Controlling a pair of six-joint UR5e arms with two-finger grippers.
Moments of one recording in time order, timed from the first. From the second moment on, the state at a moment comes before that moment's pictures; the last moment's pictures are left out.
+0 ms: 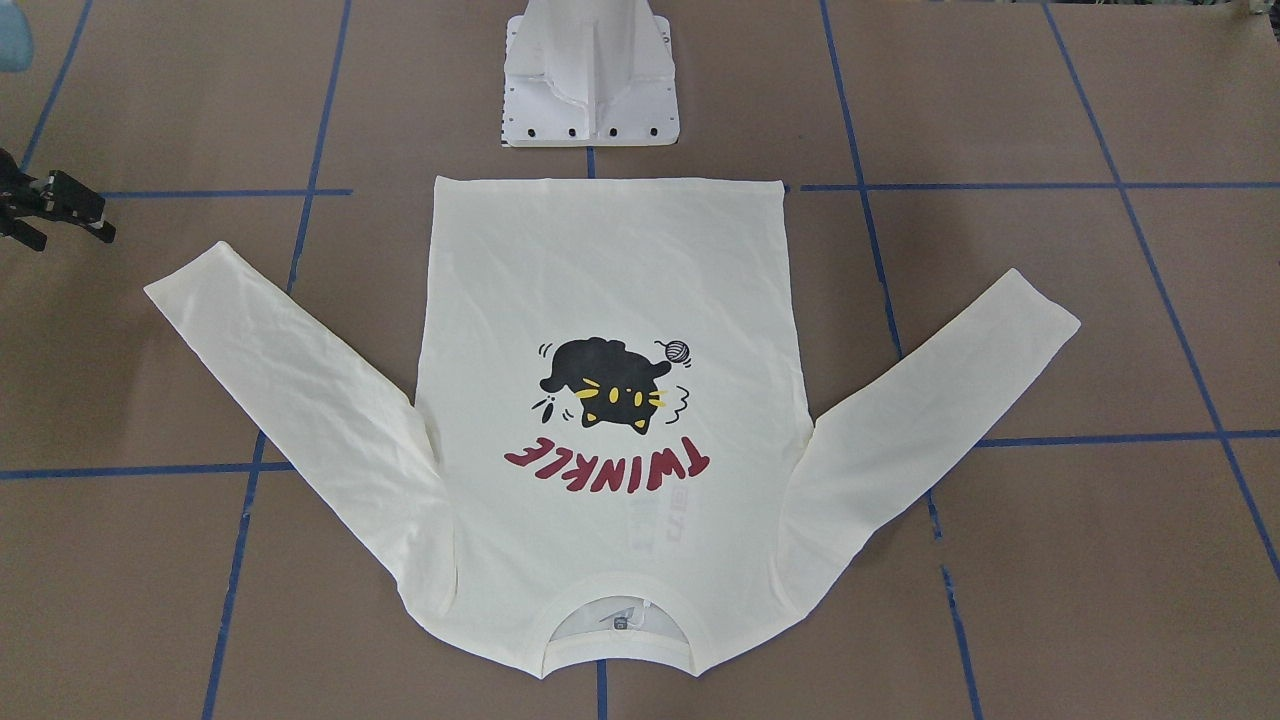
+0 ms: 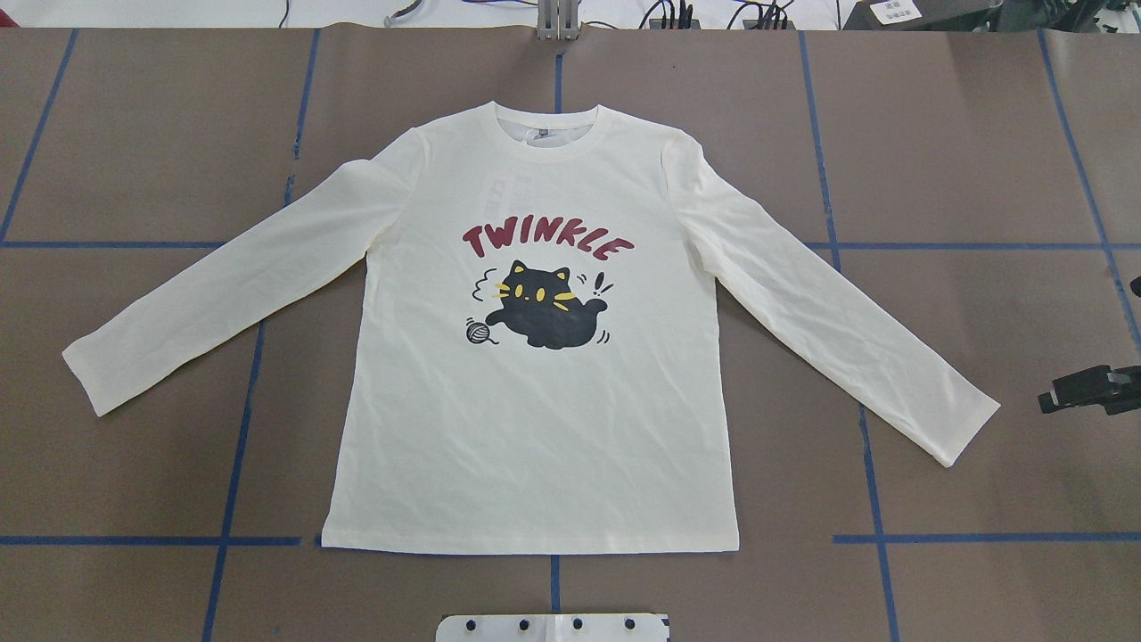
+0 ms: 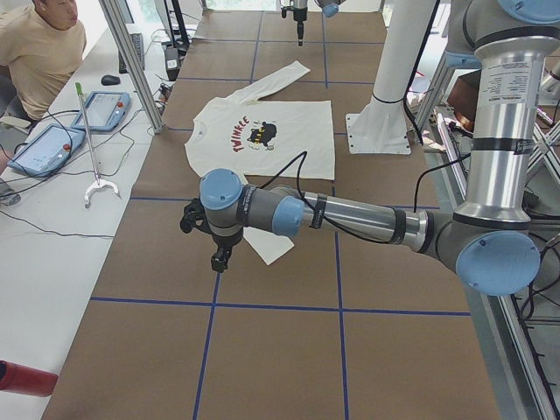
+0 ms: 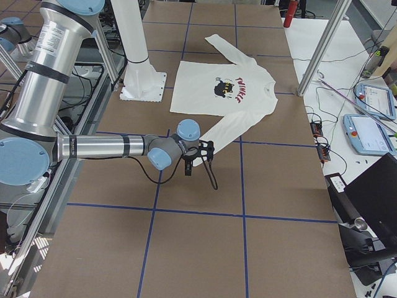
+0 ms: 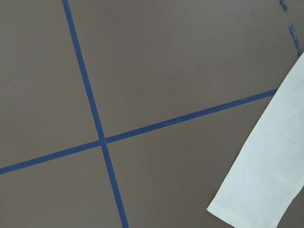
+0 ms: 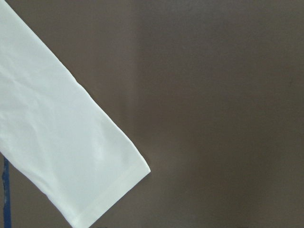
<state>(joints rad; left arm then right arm) -1.51 -1.60 -1.70 -1.64 -2.44 0.07 0.97 -1.90 1.85 -0.92 2.32 0.85</state>
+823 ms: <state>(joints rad) -1.51 -1.60 -1.70 -1.64 -2.44 0.07 0.90 -1.78 1.70 -0.90 2.30 0.94</state>
